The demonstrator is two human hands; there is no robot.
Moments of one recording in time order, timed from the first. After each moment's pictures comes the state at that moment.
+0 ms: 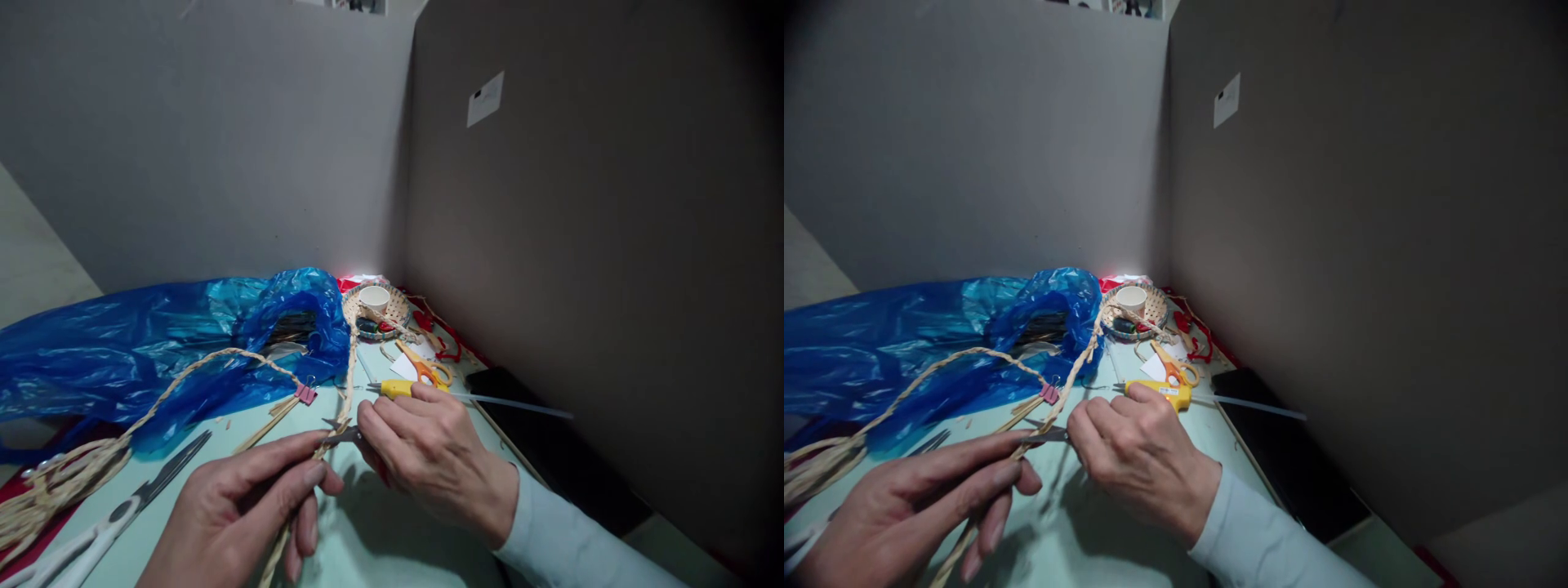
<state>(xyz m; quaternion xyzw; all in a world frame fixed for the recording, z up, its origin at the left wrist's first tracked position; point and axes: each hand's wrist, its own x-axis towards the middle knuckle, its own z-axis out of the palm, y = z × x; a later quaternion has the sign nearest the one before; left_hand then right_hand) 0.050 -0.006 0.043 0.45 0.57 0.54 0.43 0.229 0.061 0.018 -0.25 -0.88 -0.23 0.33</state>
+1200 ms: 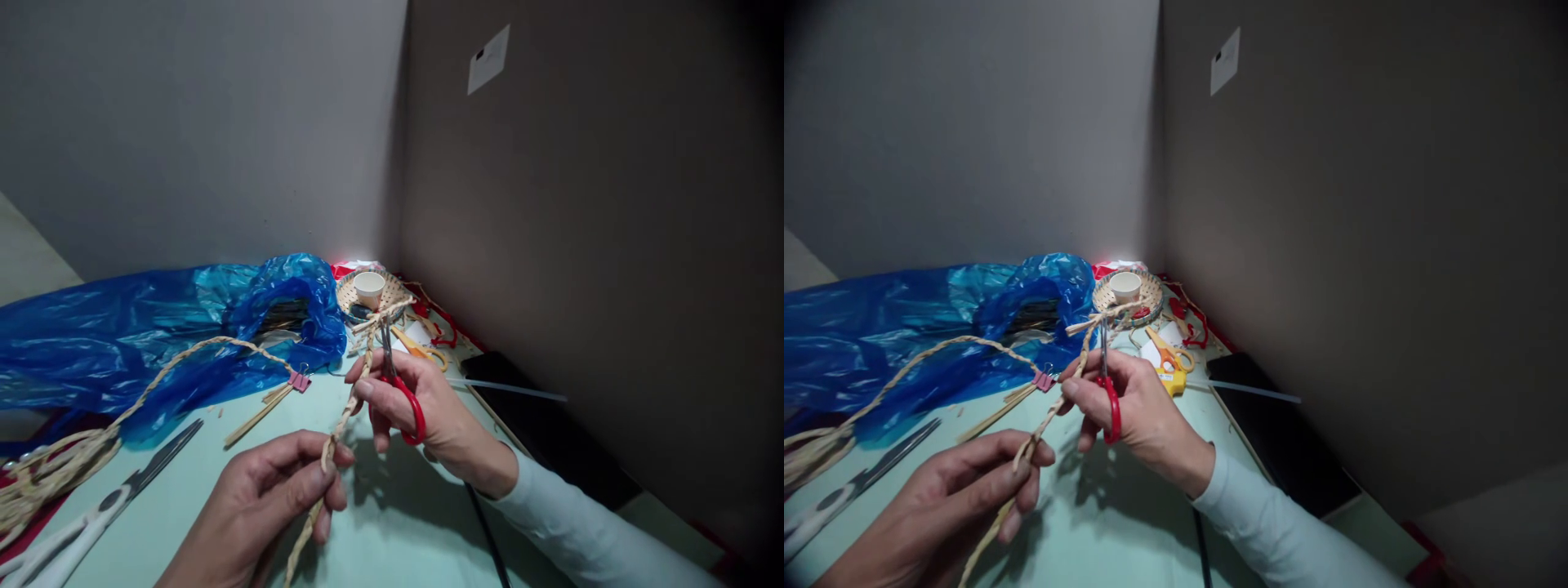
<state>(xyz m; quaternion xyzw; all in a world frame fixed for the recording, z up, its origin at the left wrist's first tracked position) 0.052 -0.005 0.029 0.38 0.52 0.44 0.63 0.226 0.071 0.028 -0.25 -0.60 0.63 0.42</state>
